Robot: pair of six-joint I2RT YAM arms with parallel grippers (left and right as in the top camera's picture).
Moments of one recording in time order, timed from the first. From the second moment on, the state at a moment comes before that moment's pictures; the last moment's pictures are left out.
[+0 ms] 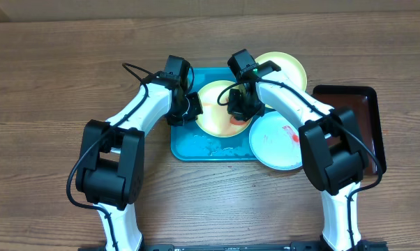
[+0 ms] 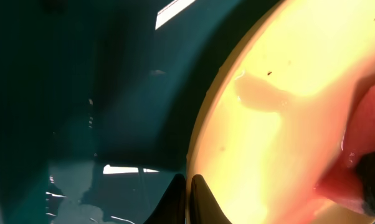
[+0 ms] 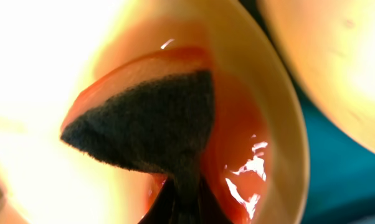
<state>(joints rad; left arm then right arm) -0.27 2.03 1.39 -0.71 0.25 -0.54 0.47 2.20 1.67 -0.87 -0.11 0.60</state>
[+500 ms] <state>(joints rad) -0.26 2.03 1.39 -0.73 0.22 -0.54 0.57 2.27 1.79 -0.99 -0.25 0.49</state>
